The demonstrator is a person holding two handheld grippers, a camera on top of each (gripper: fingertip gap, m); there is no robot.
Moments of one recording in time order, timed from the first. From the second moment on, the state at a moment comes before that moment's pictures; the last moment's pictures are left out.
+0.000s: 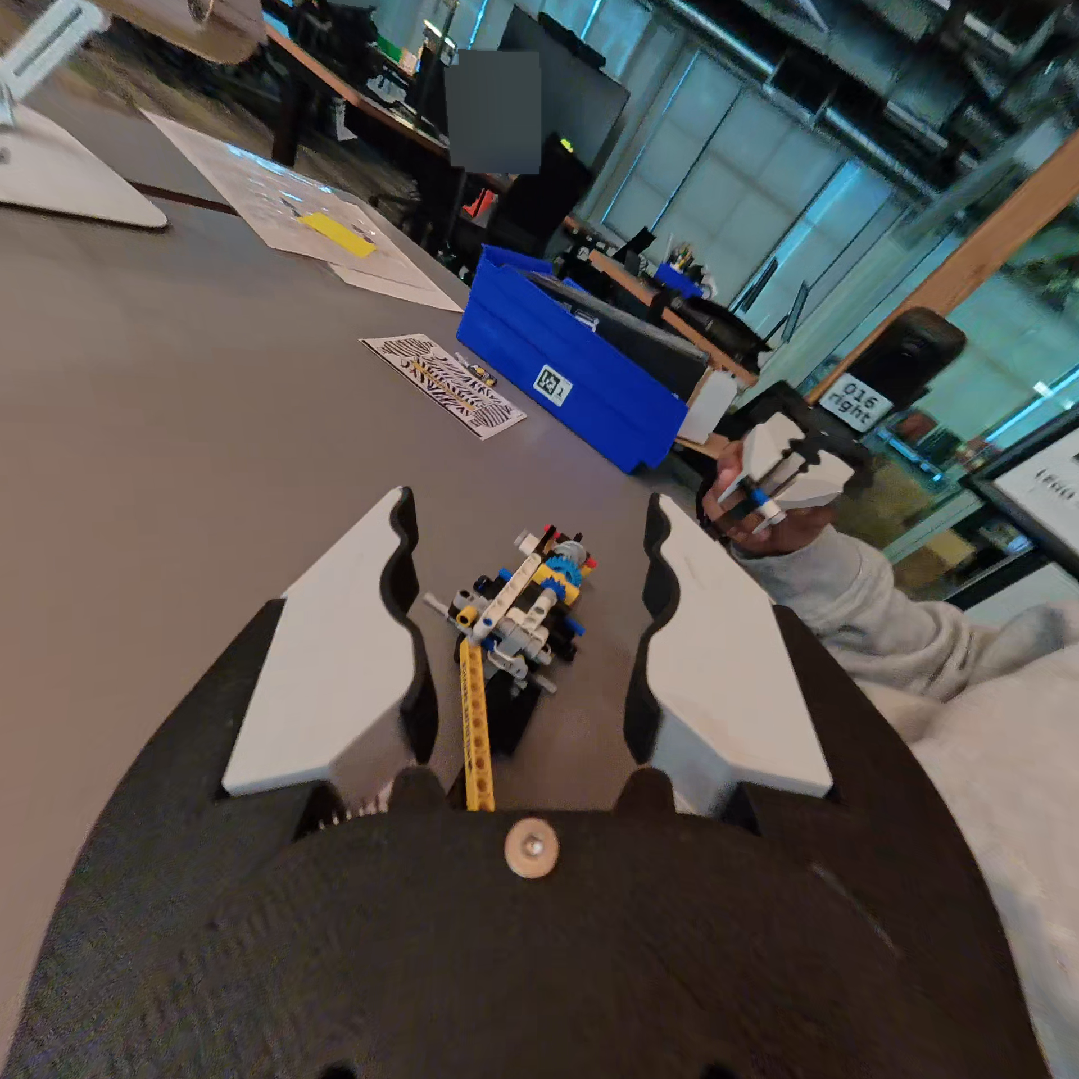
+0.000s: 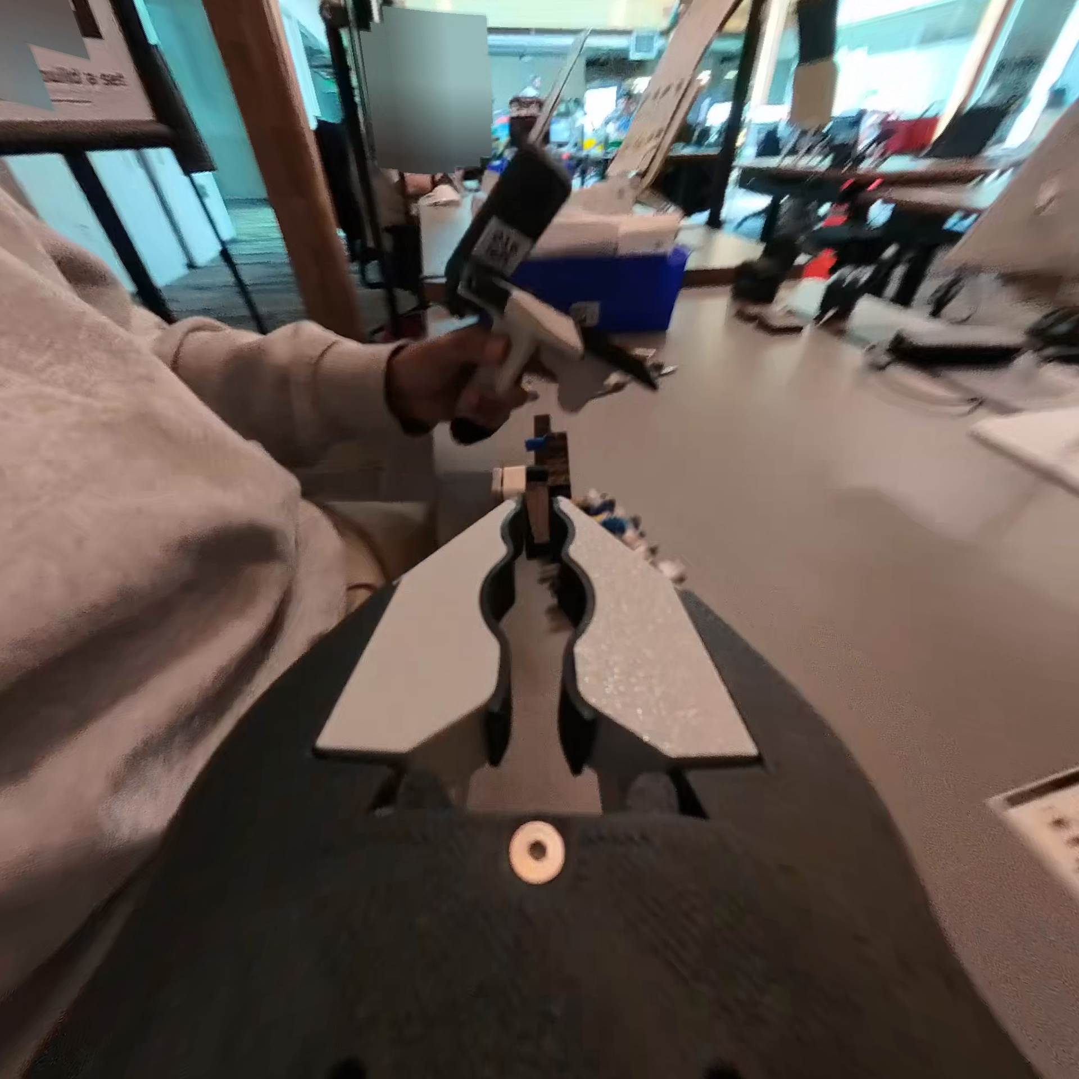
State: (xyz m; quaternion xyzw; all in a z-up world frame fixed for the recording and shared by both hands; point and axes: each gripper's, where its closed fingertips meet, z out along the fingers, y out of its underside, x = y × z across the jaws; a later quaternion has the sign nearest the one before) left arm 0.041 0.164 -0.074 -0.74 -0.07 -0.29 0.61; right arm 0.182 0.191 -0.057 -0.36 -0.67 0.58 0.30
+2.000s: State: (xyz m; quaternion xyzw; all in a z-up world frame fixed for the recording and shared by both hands) left arm 0.061 0.114 -0.075 -0.68 -0.08 -0.34 0.65; right arm 0.171 0.200 -0.147 -0.43 -0.73 0.50 0.18
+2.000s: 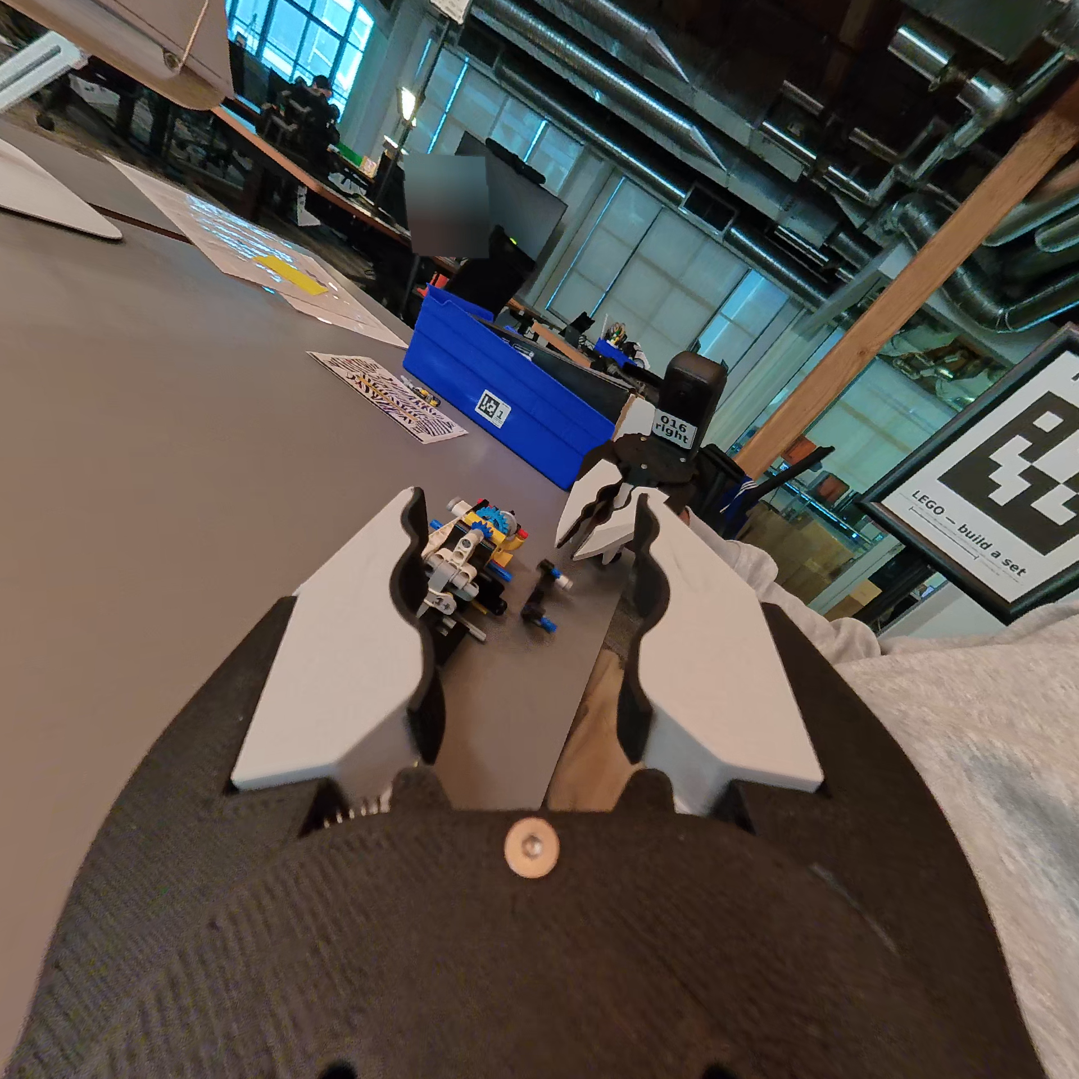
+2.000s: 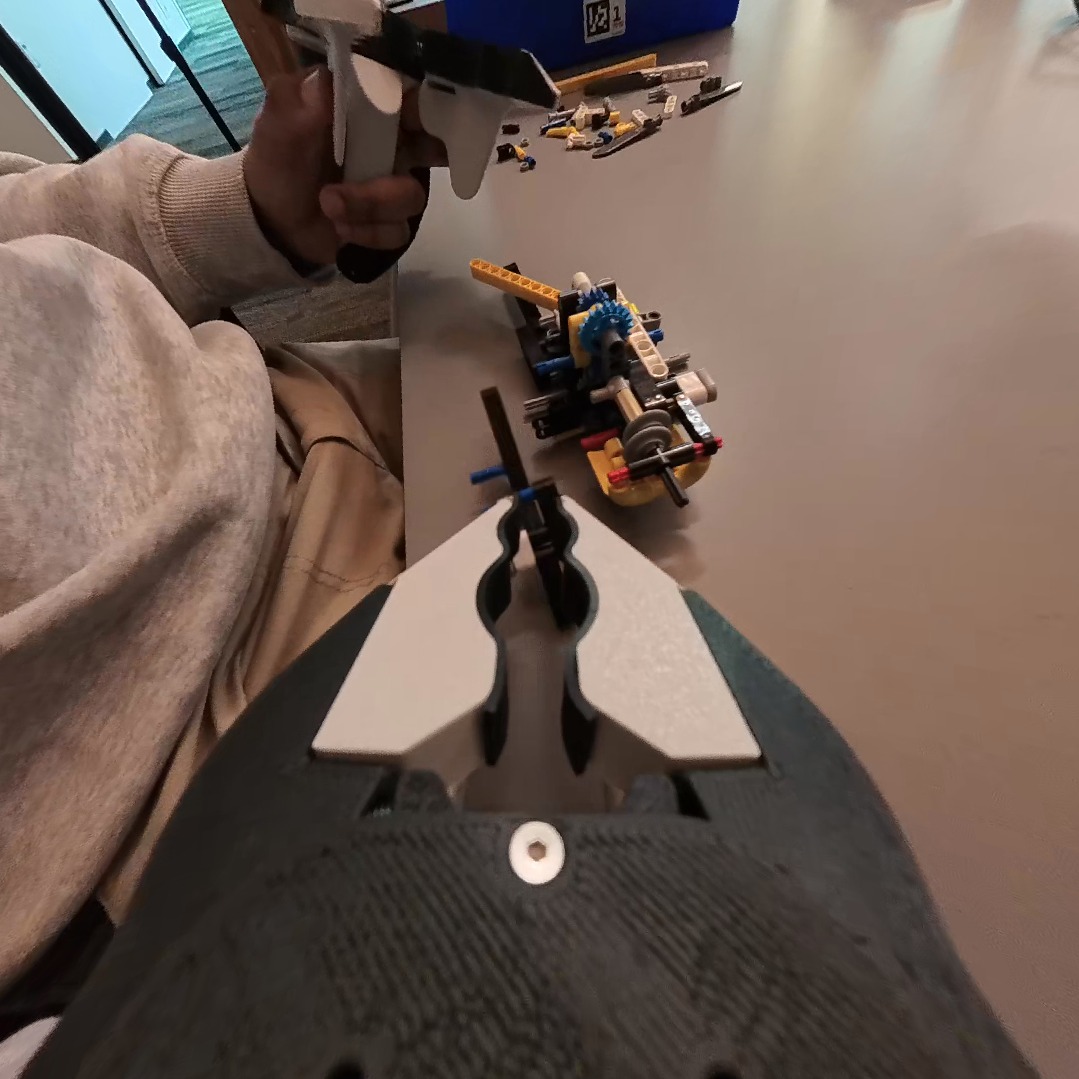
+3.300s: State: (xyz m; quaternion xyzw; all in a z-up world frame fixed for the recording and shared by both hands) left arm 0.075 0.130 -0.078 -0.69 -0.05 -0.35 0.64; right arm 0.177 0.209 -0.186 -0.49 -0.76 0.37 0.19
